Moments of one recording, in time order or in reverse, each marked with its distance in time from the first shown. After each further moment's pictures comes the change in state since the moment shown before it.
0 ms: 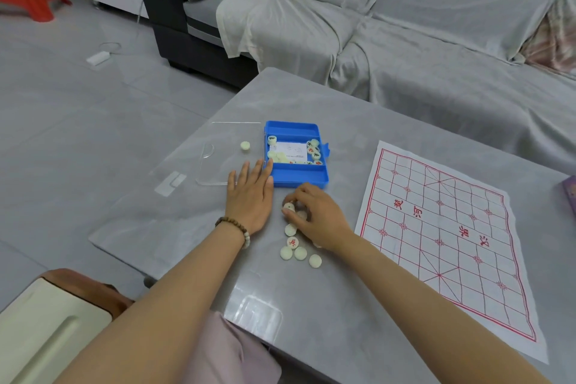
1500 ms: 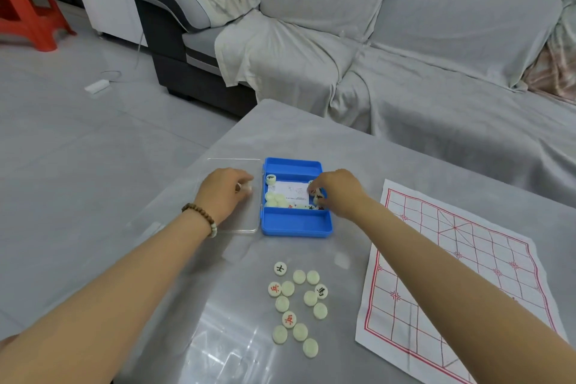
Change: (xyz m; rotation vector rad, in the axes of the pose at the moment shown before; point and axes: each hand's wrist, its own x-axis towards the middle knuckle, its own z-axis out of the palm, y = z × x) left_hand 0.090 -0.028 -0.061 -0.172 0.092 0.035; right_hand 0.120 0.046 -0.072 -0.577 -0.262 0.102
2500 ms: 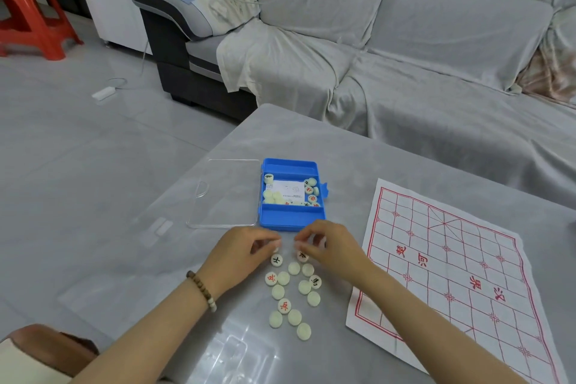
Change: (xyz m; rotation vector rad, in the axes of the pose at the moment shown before) left_hand -0.098 0.023 0.030 -0.227 -0.174 0.137; right_hand -0.094 -0.039 0.035 0.750 0.052 0.064
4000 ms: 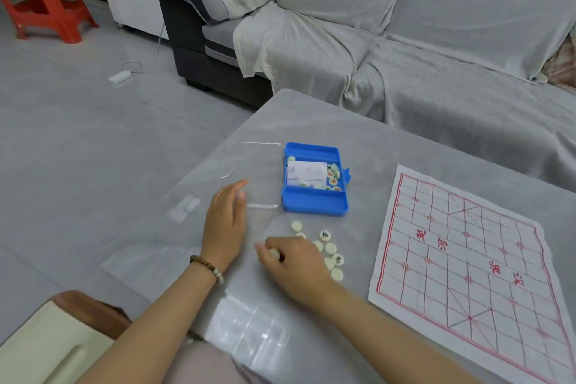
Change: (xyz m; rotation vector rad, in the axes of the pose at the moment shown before) left_hand -0.017 -0.042 -0.015 -0.125 0.532 -0.086; right_hand -0.028 -0.073 0.081 -0.028 0.047 -0.153
